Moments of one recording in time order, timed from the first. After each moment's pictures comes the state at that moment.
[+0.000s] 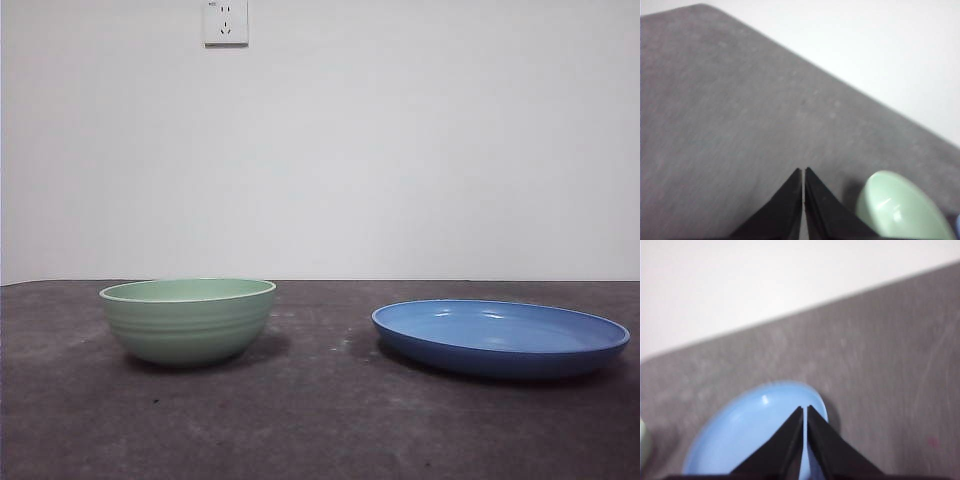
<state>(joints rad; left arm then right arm) 0.05 0.01 0.11 -0.22 0.10 -0.50 -0.01 0.01 0.08 -0.13 -0.20 0.38</state>
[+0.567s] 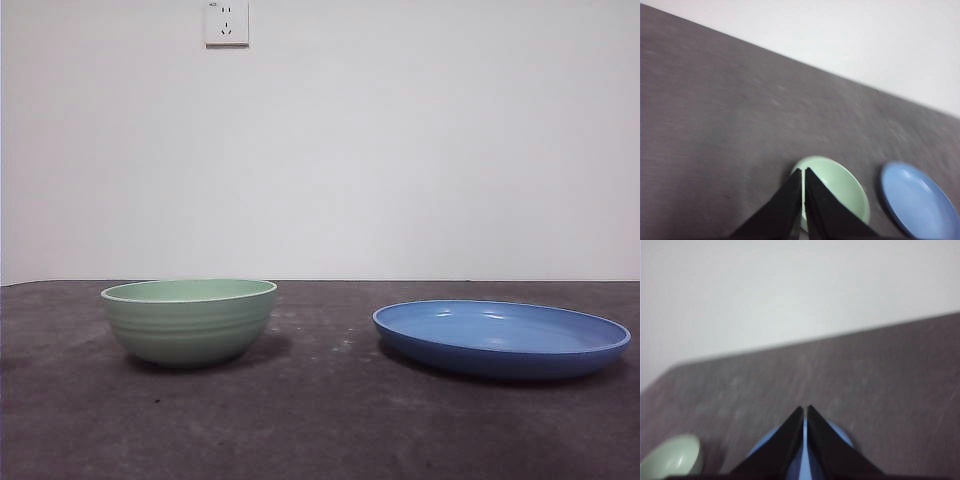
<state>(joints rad) 0.05 0.41 0.63 -0.53 0.37 -0.32 -0.01 0.31 0.61 -0.44 -0.28 0.30</state>
